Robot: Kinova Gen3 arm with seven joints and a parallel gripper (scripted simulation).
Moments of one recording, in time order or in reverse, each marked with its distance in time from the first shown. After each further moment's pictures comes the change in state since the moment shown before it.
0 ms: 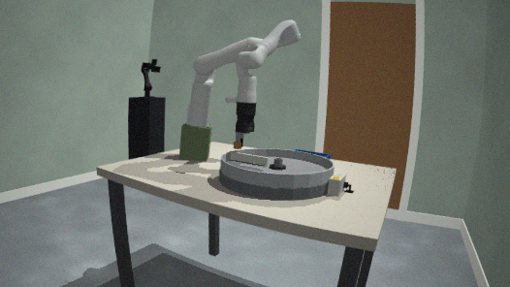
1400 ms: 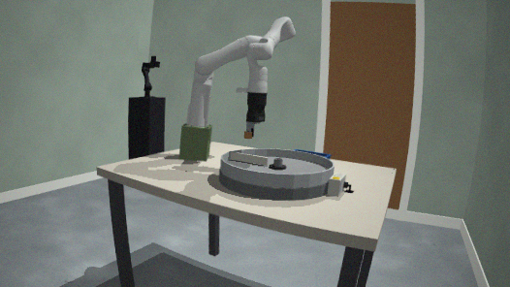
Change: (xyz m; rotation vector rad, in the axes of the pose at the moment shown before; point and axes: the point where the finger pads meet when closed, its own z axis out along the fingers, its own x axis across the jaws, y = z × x) arm 0.041 0.020 -0.040 0.000 -0.001 0.038
